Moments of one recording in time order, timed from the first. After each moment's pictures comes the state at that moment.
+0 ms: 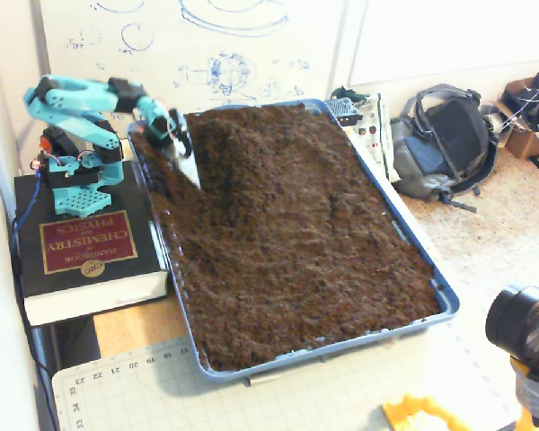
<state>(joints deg) -3.1 145.5 169.3 30.8 0.9</state>
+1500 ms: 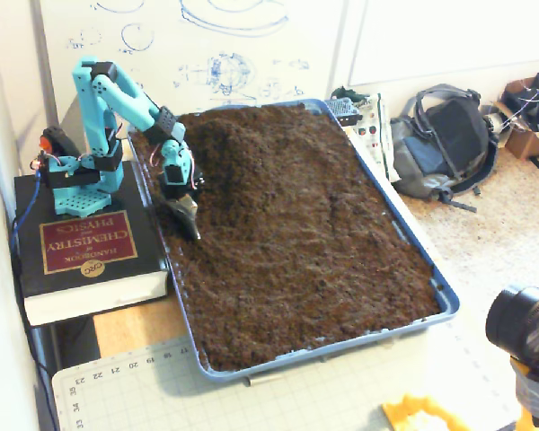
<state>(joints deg) 24.1 96.9 145.3 28.1 -37.7</state>
